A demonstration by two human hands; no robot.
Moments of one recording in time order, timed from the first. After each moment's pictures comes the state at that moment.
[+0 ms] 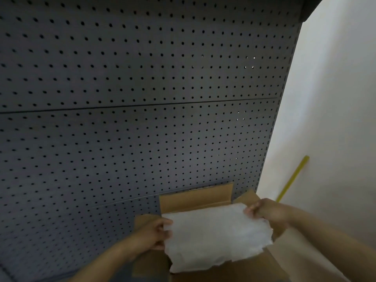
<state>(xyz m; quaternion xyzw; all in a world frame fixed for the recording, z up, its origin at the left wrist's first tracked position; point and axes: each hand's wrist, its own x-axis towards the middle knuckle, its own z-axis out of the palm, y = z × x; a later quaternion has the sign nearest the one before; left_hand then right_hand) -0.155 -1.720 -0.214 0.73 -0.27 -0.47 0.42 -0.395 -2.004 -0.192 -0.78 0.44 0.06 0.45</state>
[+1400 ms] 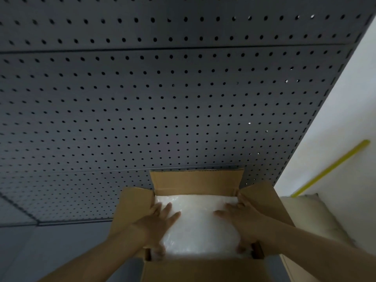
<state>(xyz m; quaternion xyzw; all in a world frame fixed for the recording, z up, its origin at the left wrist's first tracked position) -0.177 -1.792 -0.279 0.79 -0.50 -0.29 -0.21 -0.330 -2.028 -0.294 -0.95 -0.01 0.30 -0.09</state>
